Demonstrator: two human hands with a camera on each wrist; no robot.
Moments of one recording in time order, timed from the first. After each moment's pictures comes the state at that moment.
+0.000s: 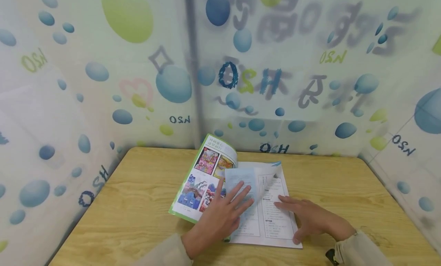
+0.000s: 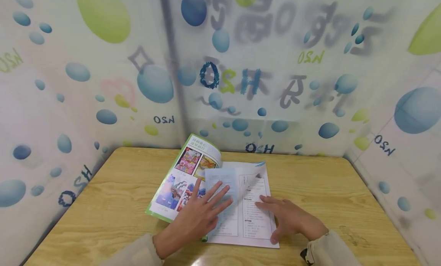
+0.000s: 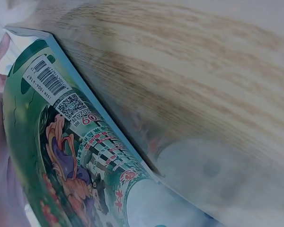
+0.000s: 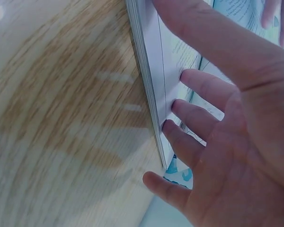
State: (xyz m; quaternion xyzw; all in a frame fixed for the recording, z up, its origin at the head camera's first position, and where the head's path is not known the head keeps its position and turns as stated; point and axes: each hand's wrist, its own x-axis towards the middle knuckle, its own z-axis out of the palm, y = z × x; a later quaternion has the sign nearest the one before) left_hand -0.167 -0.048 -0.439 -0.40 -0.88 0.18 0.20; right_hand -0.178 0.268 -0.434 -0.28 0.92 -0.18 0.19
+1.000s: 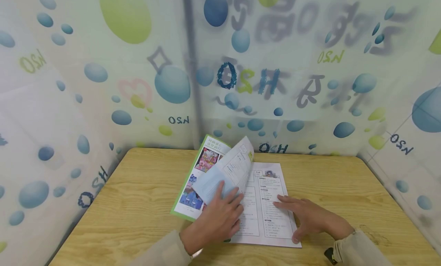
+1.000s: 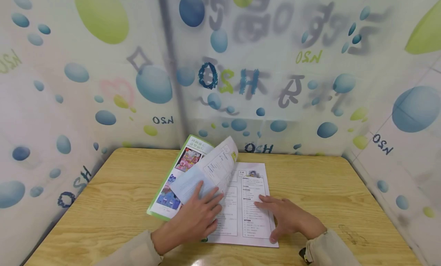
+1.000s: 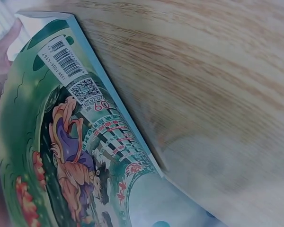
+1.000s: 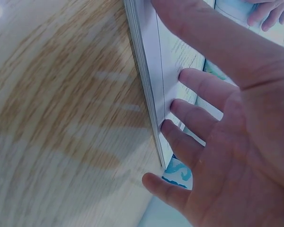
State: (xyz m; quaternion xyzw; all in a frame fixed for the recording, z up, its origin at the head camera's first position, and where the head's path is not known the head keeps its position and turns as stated) left_hand -0.167 -0.048 -0.433 -0.43 -0.86 0.16 0.20; right_hand -0.176 0.266 -0.430 -0.27 0.93 -0.18 0.20
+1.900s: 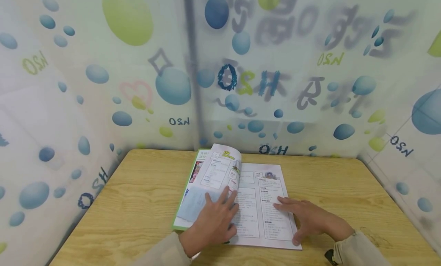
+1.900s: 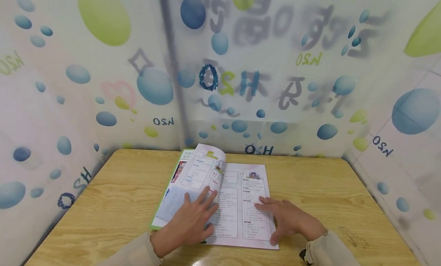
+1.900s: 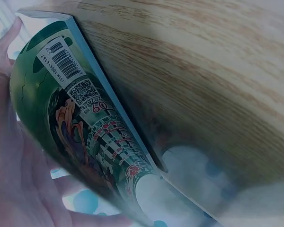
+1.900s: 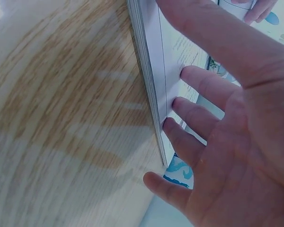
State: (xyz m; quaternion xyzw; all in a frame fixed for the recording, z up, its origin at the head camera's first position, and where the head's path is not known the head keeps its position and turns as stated) left_hand -0.162 -0.051 -0.436 -0.35 -0.92 0.12 0.11; right_hand -0.179 0.267 -0.433 -0.27 0.93 -0.18 0.19
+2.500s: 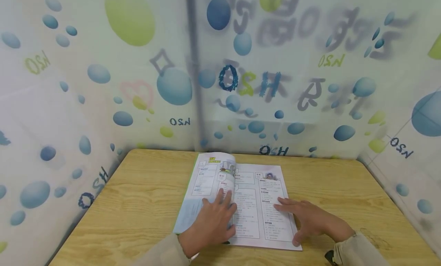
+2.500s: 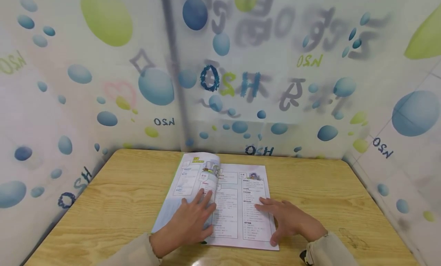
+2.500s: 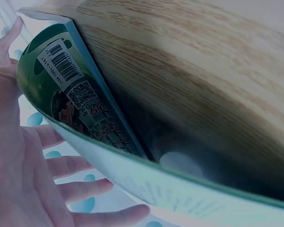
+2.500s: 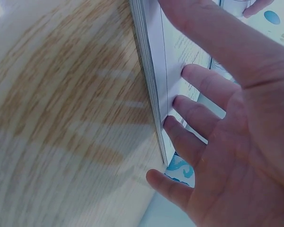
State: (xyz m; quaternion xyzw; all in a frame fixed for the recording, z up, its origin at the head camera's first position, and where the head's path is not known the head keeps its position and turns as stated) left_hand -0.163 -0.054 -0.437 -0.33 -0.93 0.11 0.09; right_hand -0.178 0.265 -0.430 -0.26 0.93 -0.18 0.20
